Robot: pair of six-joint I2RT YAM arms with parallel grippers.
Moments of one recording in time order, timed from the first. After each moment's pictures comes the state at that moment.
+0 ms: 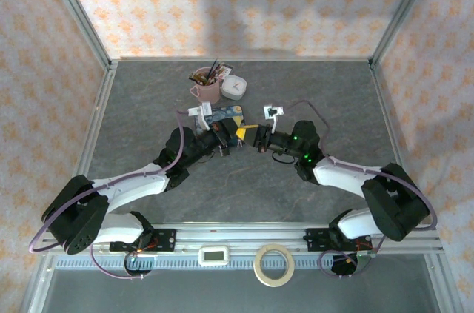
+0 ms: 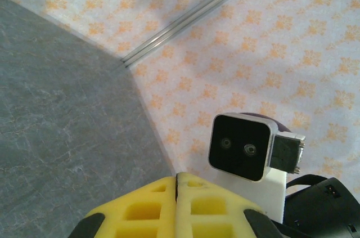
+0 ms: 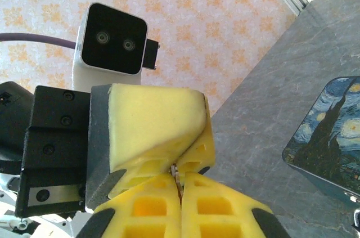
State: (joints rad) left arm -0.66 1.28 0.56 0.76 0.13 -0.99; right arm 0.60 1.38 0.55 0.89 -0.67 0.82
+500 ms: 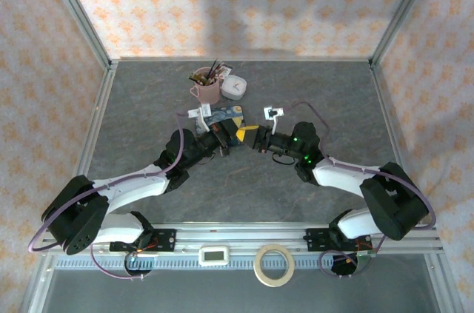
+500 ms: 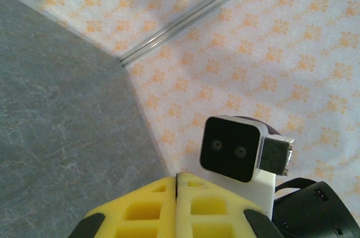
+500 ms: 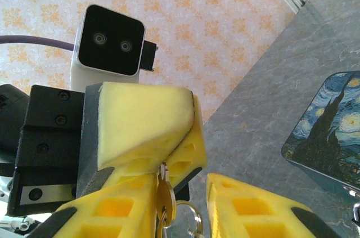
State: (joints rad) left arm -0.67 1.28 0.55 0.78 0.12 -1.02; right arm 0.60 1.38 0.53 0.90 -0.66 0.83
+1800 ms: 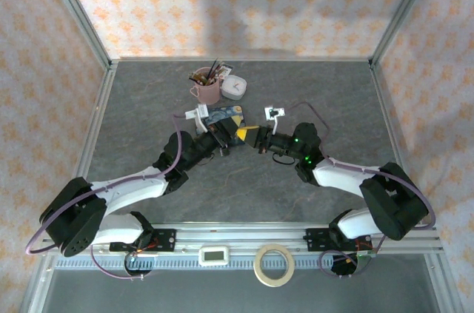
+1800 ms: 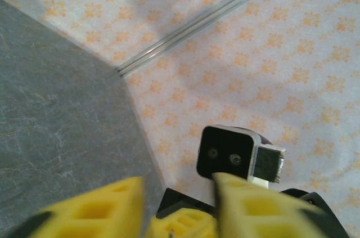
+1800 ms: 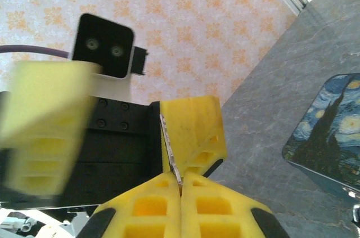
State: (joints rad) left arm -0.68 1.22 0.52 0.78 0.05 -1.04; right arm 0.58 1.38 0.52 0.91 -0.67 0.83
